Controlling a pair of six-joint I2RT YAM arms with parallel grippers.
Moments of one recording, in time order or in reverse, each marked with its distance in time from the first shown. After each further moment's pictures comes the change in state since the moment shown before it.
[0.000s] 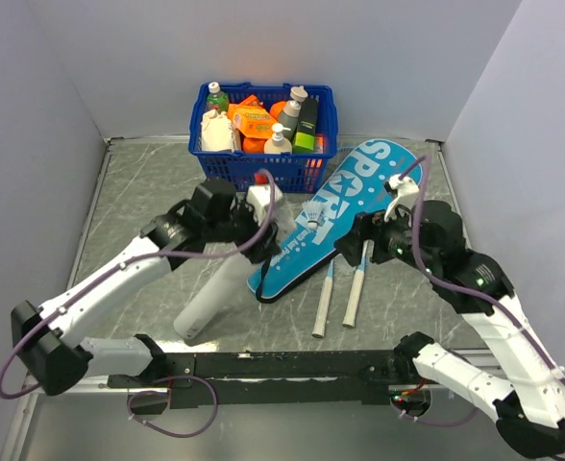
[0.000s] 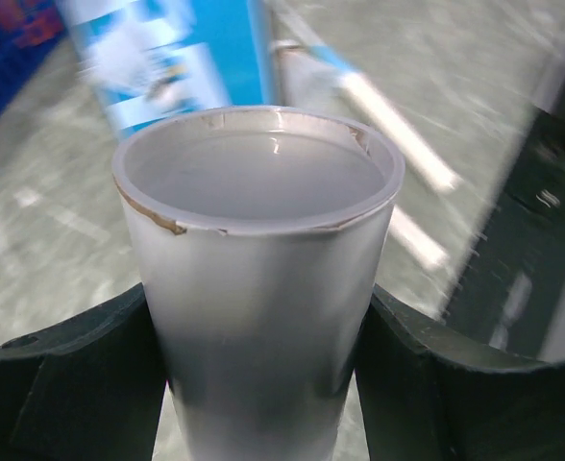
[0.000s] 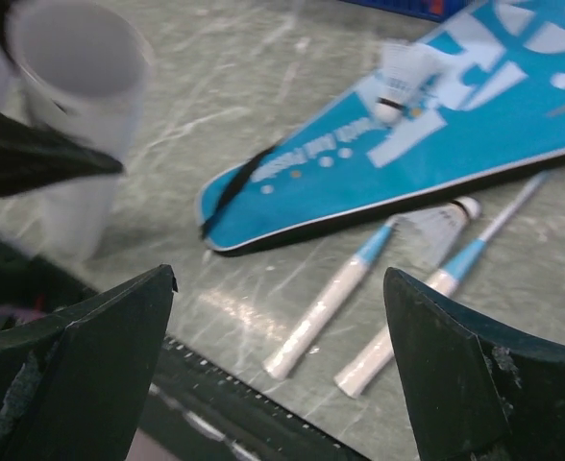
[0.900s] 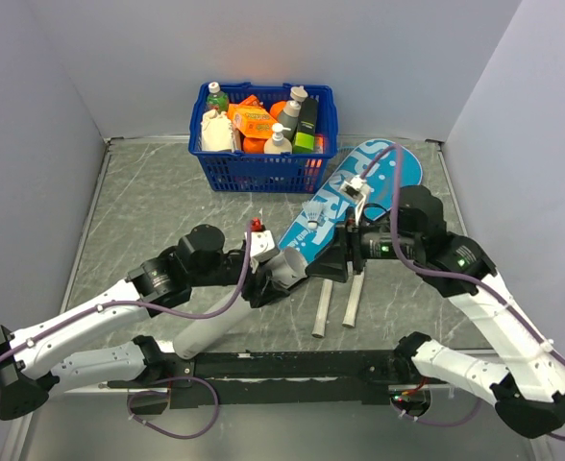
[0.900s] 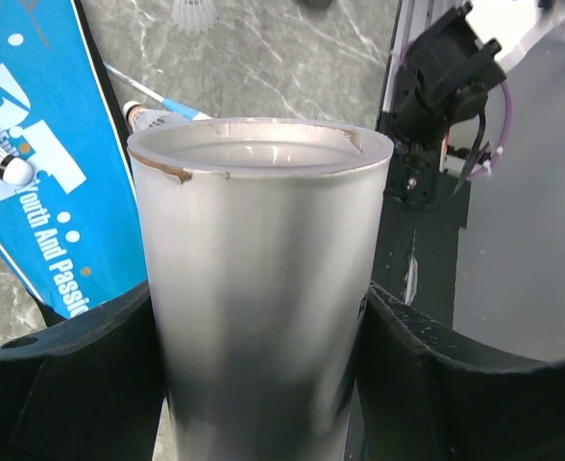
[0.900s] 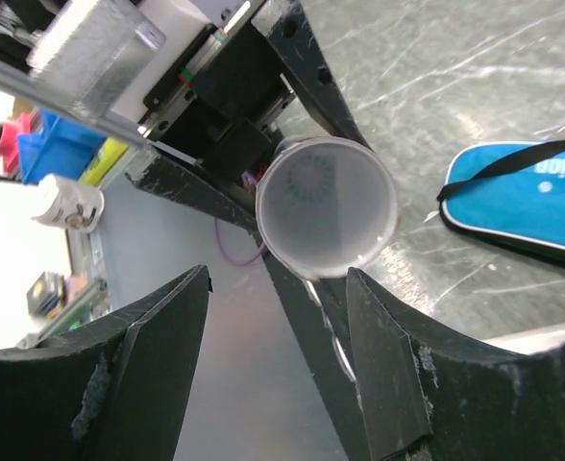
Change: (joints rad) left arm -0.257 -0.296 -0.336 0.274 0.058 -0.067; right arm 0.064 0.089 0.059 0.087 -0.627 0.040
